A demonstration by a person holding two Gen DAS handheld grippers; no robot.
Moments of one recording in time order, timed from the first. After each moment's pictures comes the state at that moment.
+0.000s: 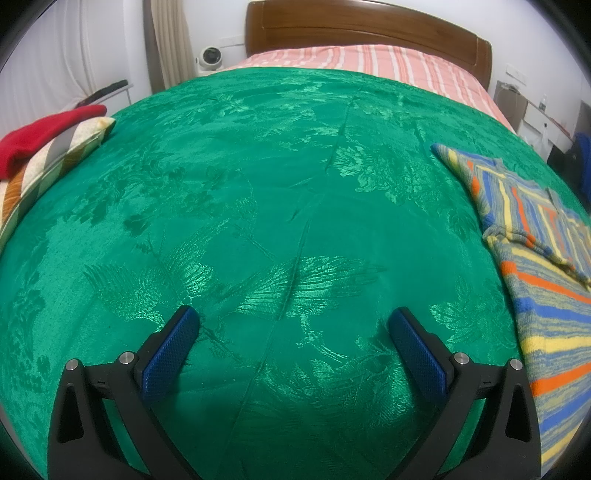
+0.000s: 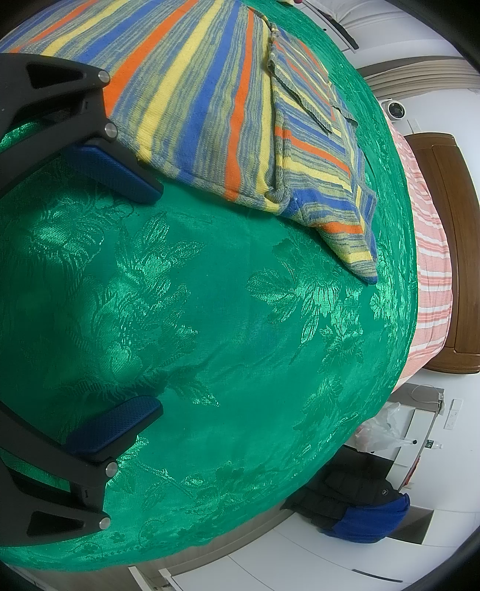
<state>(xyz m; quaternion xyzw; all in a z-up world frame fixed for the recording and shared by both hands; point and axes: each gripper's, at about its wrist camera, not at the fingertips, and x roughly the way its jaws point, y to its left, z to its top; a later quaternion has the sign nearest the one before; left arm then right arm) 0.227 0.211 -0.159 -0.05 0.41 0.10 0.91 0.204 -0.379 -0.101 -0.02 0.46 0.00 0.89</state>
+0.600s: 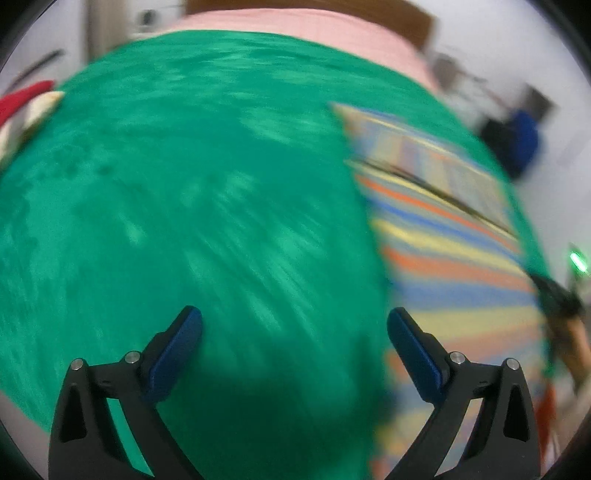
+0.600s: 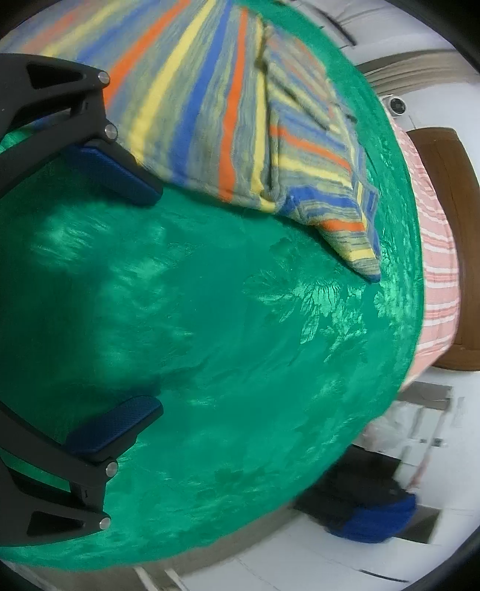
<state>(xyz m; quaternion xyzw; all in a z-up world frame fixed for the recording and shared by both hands) 0.133 0.188 -0.106 -0.09 0.49 -0.09 0.86 0.209 -0.377 -0.089 0.01 0.48 0.01 0.88</state>
